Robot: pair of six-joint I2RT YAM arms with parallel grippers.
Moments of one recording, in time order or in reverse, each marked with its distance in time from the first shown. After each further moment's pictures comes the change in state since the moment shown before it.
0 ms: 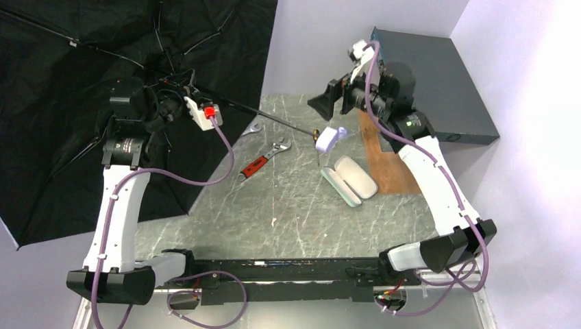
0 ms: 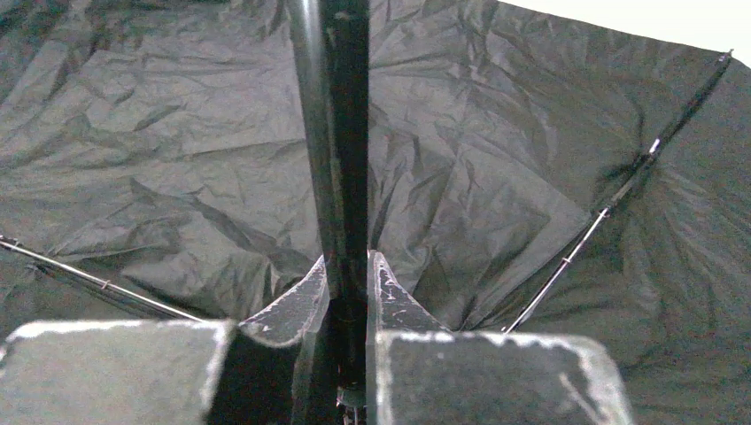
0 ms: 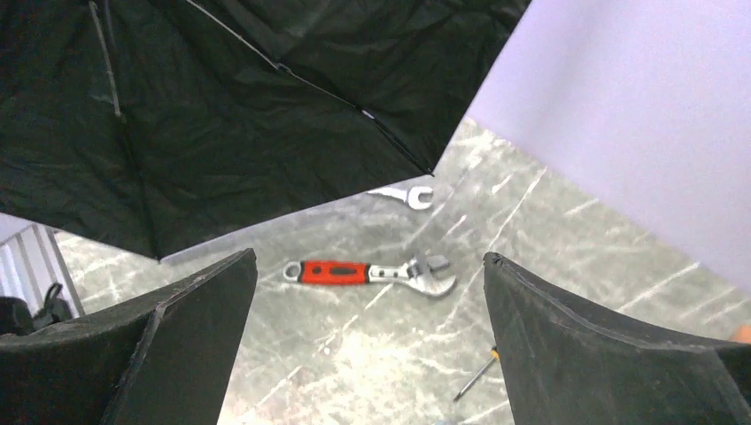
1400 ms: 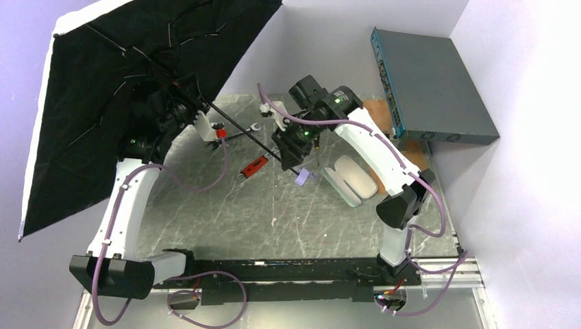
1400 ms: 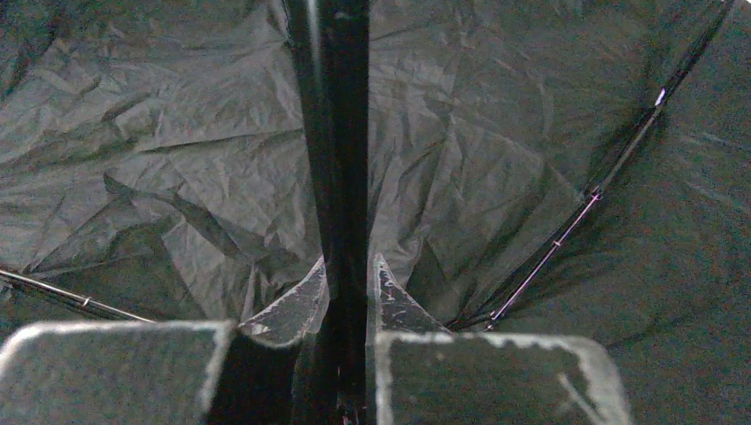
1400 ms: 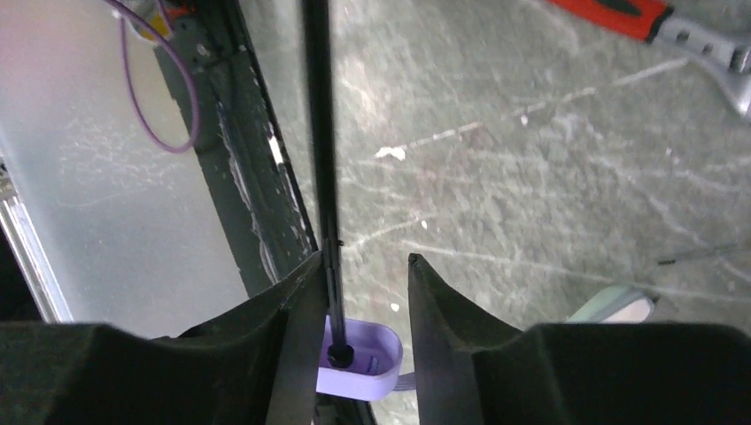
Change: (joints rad) left arm -0.035 0.039 -0.082 -0.012 -0.206 0.660; right arm 0.373 0.496 0.660 -1.080 -0.054 -0.363
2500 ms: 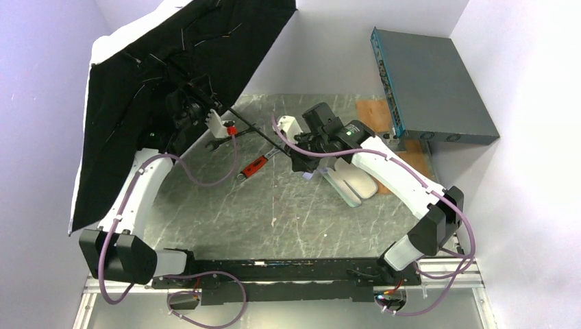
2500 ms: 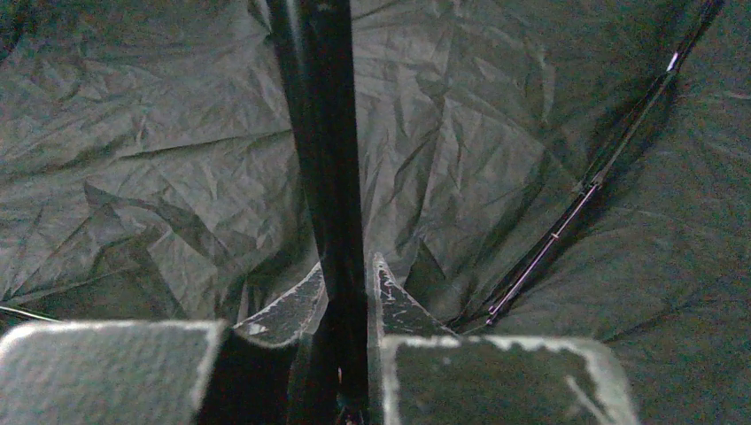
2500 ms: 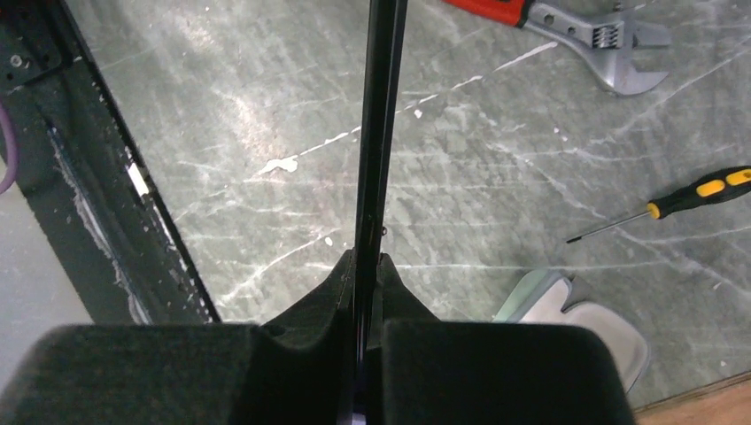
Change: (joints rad) left arm -0.025 0.096 -0.087 0.196 -0.026 -0.021; right arm 0.015 -0.311 -0.630 0.458 0.238 -0.017
